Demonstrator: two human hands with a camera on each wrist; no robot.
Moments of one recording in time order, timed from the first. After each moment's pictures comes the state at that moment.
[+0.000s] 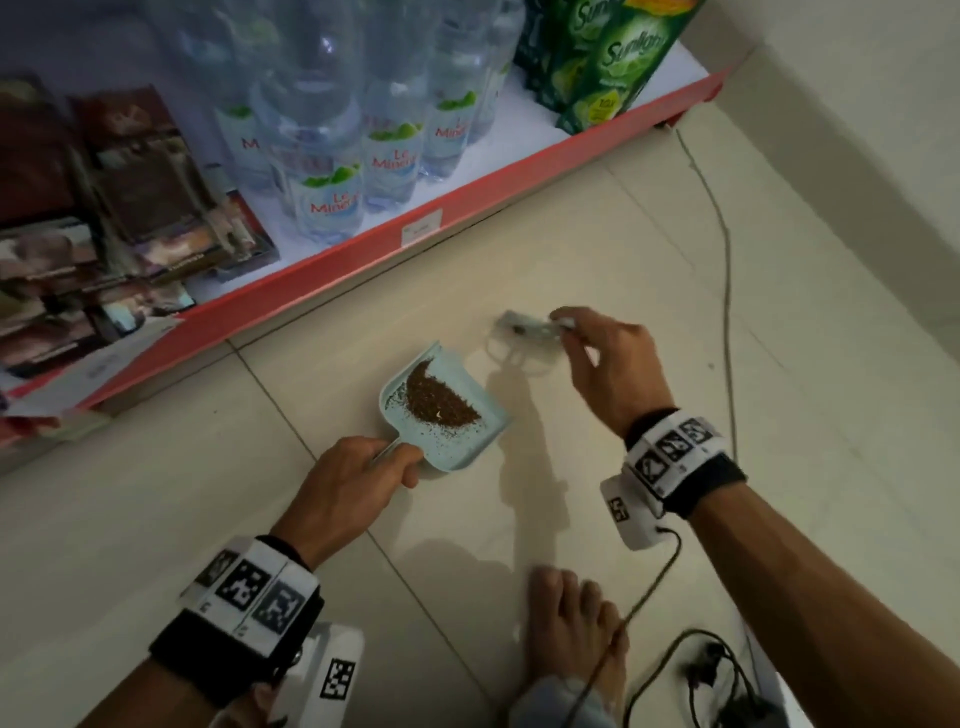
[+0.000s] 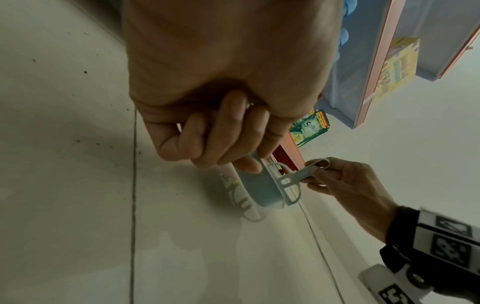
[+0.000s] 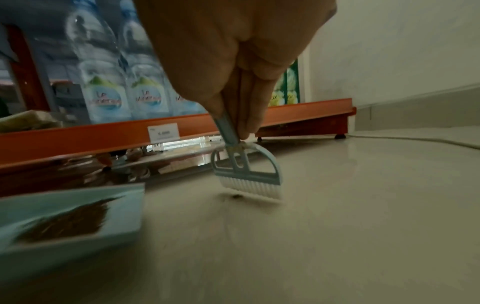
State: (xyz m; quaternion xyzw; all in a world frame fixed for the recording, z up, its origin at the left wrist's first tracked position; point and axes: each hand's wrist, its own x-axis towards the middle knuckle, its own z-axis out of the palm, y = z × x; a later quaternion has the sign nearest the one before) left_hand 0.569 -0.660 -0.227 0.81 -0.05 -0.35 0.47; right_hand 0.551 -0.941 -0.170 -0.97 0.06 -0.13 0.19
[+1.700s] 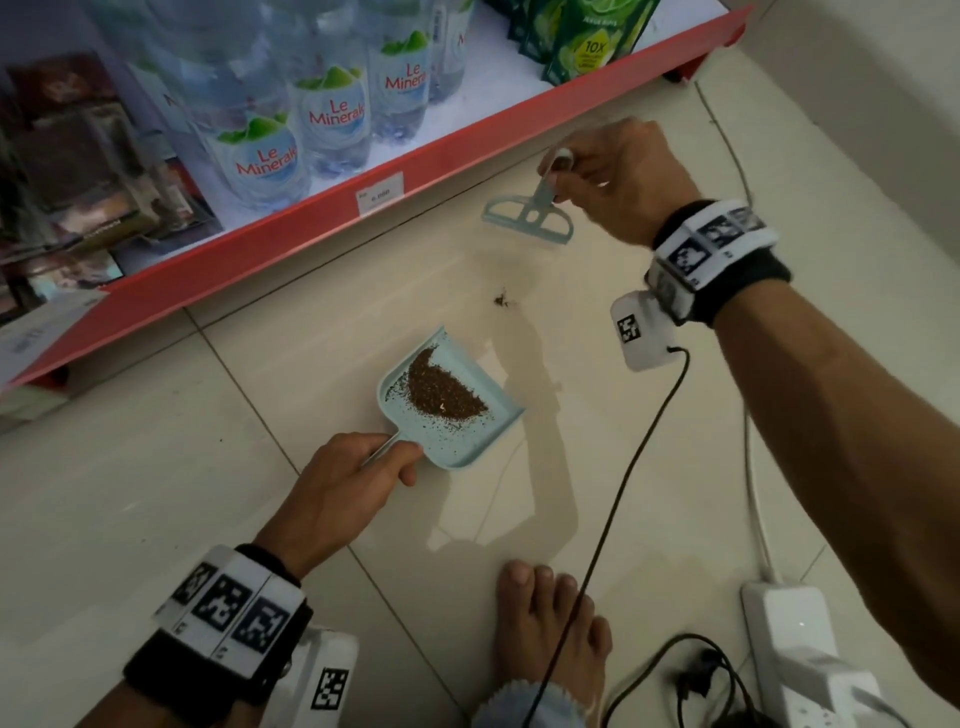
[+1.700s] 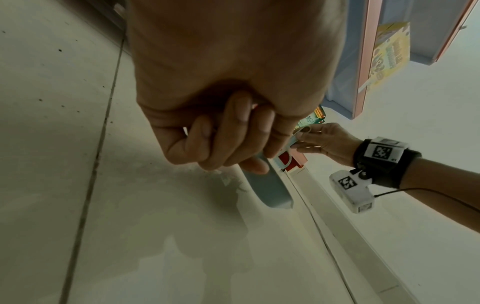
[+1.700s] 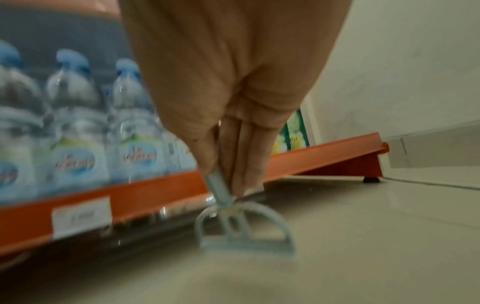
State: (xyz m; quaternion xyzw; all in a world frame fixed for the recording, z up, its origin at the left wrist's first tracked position) left_hand 0.542 -0.692 -0.217 0.81 -0.04 -0.36 0.46; right_hand 0.657 -1.021 -0.123 -0.96 0.00 -0.03 0.26
